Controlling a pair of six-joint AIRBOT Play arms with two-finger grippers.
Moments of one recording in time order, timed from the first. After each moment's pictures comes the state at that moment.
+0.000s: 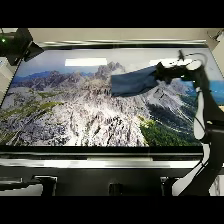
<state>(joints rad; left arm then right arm) 0.01 -1.48 2.04 1.11 -1.32 -1.93 -0.16 -1.97 1.96 -0.78 1.05 1.61</state>
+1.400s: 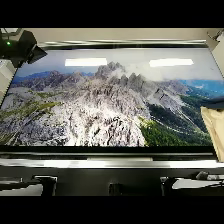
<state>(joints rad) 0.00 -1.48 2.01 1.11 -1.32 -1.93 -0.80 -1.65 2.05 -1.36 1.37 1.80</state>
